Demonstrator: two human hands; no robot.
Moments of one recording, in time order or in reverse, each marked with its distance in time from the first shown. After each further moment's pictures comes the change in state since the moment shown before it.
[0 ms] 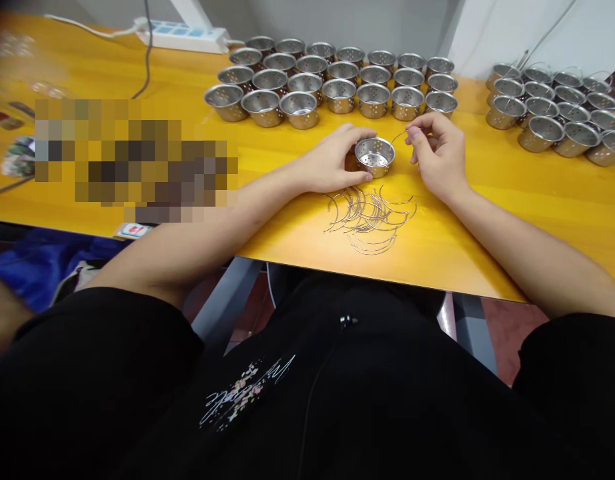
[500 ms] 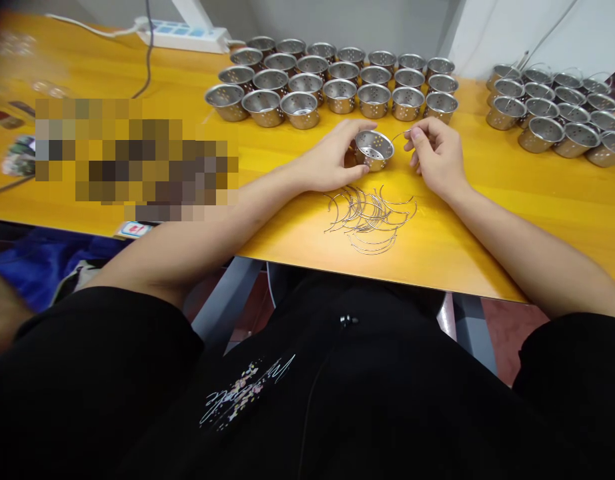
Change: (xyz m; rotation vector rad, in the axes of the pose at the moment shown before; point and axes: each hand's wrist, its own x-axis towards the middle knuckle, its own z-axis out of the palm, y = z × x) left_hand 0.001 -0.007 0.001 -0.074 0.047 0.035; right_hand 0.011 0.025 -0.009 -0.098 -0.052 -0.020
